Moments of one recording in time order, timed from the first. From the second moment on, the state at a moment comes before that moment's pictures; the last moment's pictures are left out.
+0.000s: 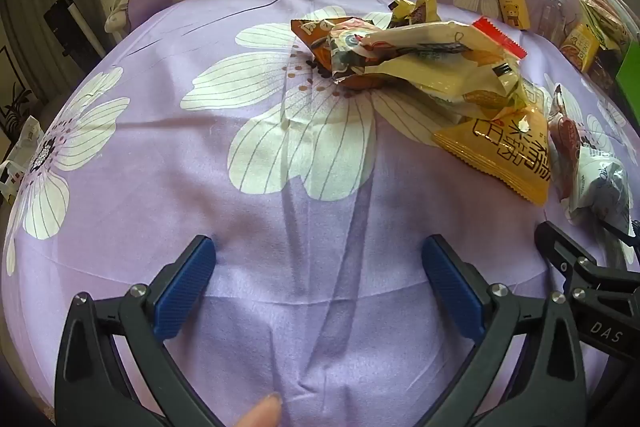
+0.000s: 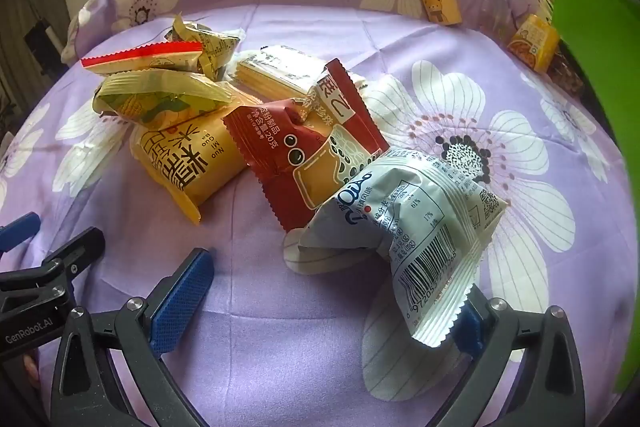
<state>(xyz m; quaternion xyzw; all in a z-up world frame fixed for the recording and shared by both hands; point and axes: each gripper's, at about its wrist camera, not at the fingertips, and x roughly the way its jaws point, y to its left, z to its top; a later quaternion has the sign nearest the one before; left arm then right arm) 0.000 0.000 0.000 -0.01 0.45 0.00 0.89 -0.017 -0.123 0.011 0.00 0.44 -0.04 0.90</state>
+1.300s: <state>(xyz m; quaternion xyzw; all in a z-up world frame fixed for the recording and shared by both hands) -0.003 0.001 0.000 -0.01 0.45 0.00 0.89 -0.017 -0.123 0.012 -0.01 0.44 -0.04 0.89</state>
